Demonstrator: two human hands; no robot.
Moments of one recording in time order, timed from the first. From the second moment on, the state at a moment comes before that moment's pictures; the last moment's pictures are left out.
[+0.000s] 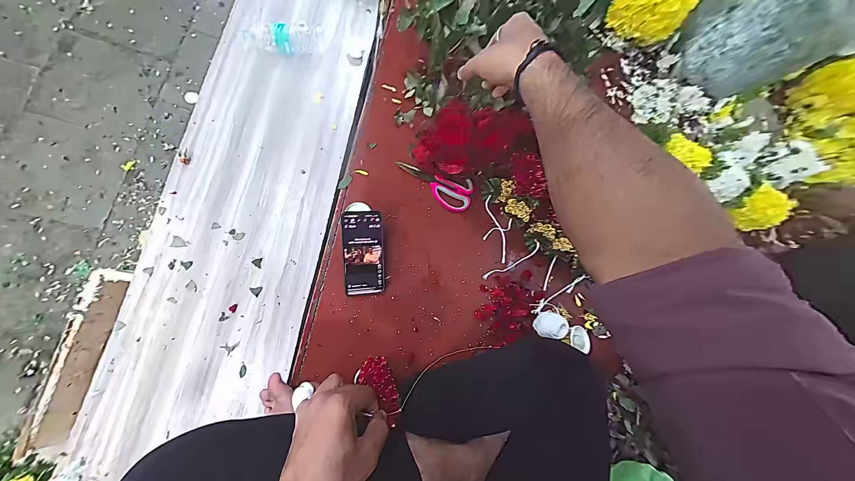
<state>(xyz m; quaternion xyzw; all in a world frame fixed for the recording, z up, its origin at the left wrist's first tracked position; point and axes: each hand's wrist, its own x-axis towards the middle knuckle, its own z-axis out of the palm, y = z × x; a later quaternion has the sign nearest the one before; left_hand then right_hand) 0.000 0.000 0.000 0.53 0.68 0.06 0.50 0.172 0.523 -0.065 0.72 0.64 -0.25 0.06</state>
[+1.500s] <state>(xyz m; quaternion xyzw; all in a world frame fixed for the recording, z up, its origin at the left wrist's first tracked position) 0.000 0.011 0.002 0.48 0.70 0.05 0.53 0.240 0.429 -0.018 0.57 0.56 -0.51 -0.32</state>
